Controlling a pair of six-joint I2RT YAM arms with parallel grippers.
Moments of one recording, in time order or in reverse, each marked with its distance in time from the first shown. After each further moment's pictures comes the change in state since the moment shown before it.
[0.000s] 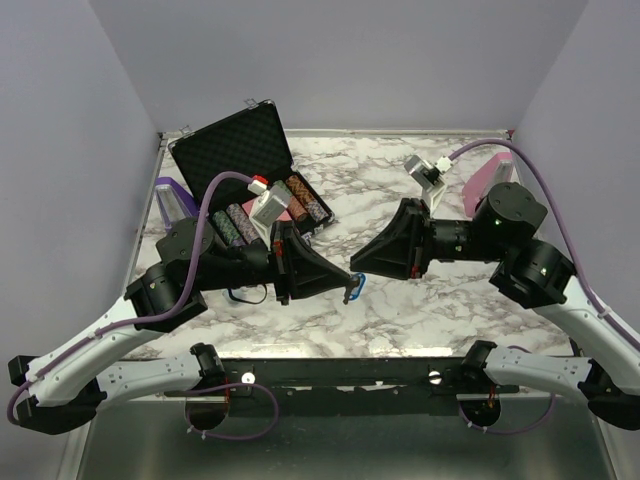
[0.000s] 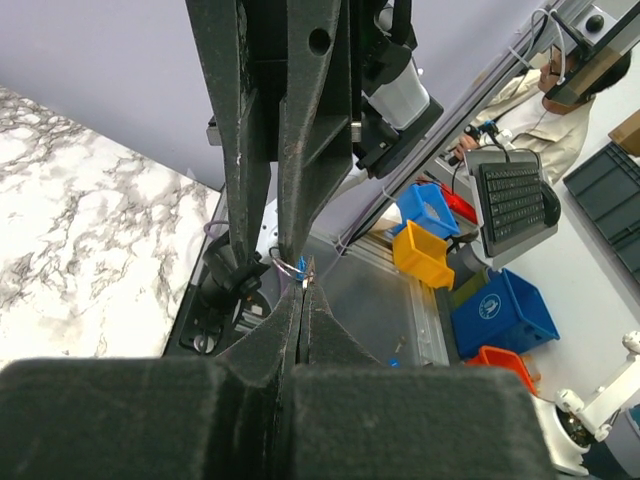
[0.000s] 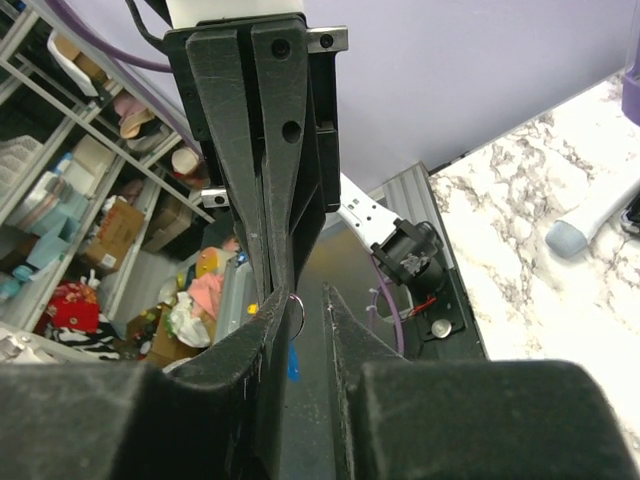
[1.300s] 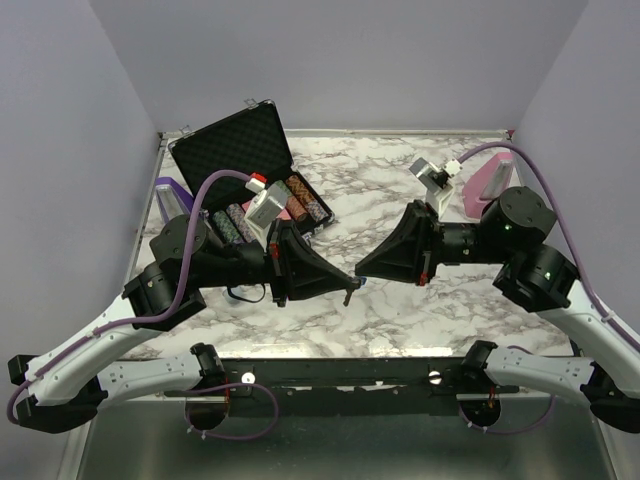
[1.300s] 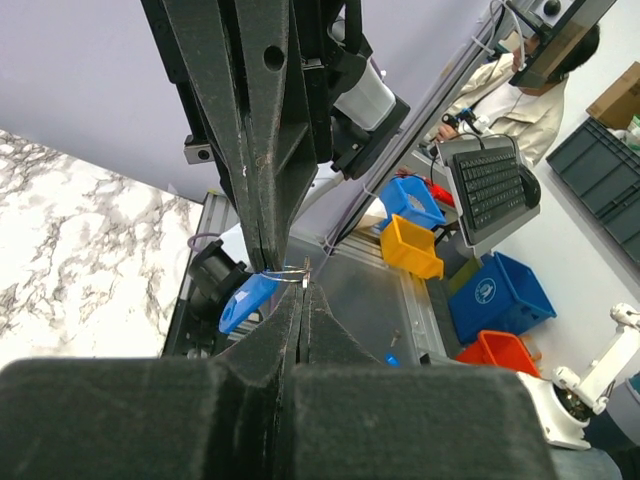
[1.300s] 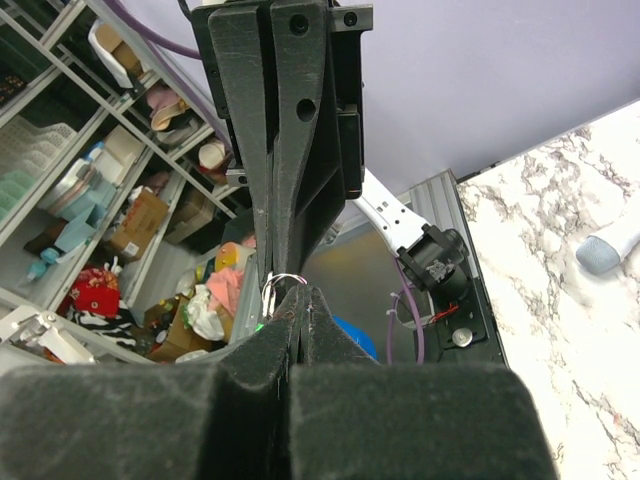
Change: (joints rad) left arm 0.000 0.014 0.034 0.029 0.061 0.026; right arm 0.002 -0.027 -0.026 0.060 -0.057 0.031
